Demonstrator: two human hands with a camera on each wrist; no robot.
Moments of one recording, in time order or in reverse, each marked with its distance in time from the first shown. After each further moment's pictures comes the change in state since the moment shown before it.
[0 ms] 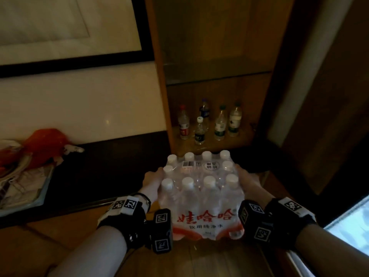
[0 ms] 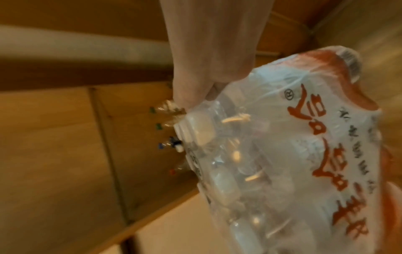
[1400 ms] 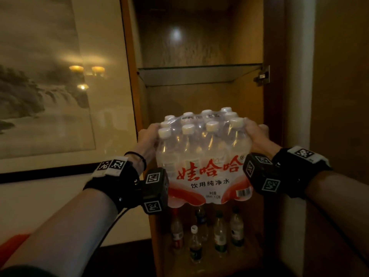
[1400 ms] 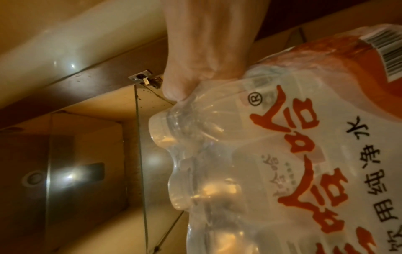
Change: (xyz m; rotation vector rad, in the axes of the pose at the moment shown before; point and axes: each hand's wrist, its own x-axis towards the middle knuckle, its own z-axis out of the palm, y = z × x) left_hand -0.071 0.401 0.041 -0.494 -0.075 0.759; right_hand 0.010 -0.415 -0.050 0.448 -0.017 -0.764
